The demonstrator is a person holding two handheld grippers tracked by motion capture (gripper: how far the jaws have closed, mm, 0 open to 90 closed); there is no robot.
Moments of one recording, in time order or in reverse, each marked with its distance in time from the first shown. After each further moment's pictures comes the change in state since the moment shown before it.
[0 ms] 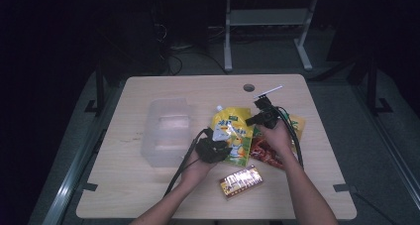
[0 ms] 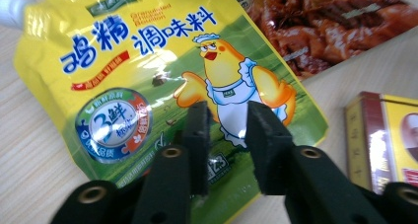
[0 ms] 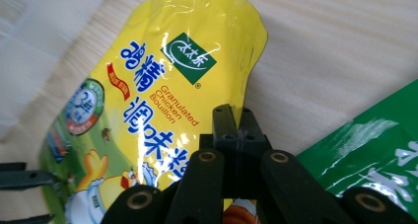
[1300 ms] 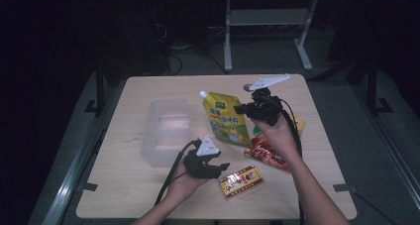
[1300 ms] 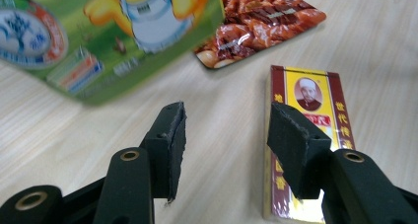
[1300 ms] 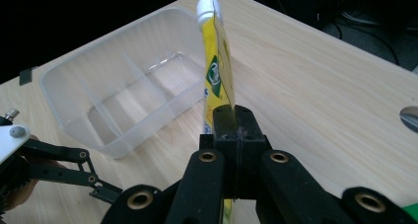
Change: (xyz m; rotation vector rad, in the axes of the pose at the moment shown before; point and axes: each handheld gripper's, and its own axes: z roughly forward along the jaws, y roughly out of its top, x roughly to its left) left arm -0.020 -0.024 -0.050 -0.062 -0.088 0.040; right arm 0.093 0.009 -0.093 -0.288 0.052 -0.332
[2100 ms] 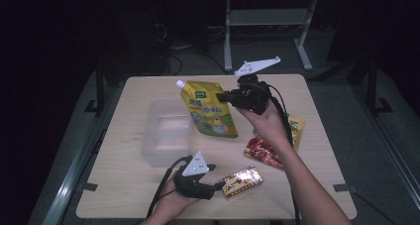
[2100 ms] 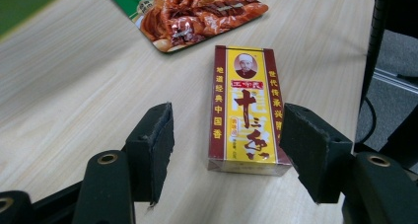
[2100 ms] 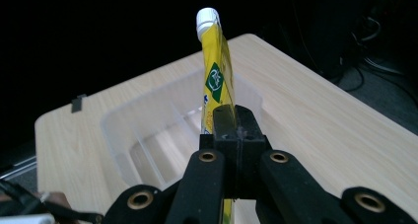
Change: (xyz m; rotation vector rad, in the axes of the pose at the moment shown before) left arm -0.024 -0.028 -0.031 -0.049 -0.090 0.035; right arm 0.039 0.055 -0.014 -0.097 0.088 -0.103
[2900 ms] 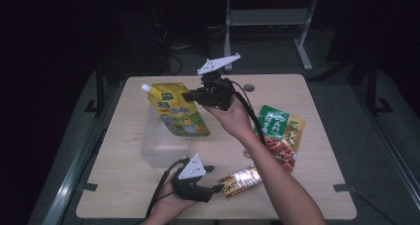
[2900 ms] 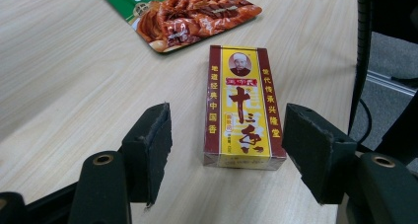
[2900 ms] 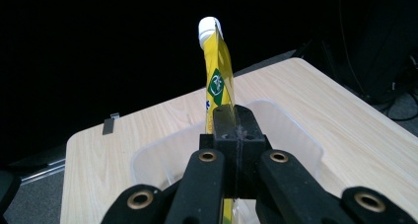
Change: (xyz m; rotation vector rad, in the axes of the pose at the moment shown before) left arm -0.001 -0.006 -0.004 -0.025 -0.013 0.010; right arm 0.027 0.032 0.066 -0.032 0.139 -0.043
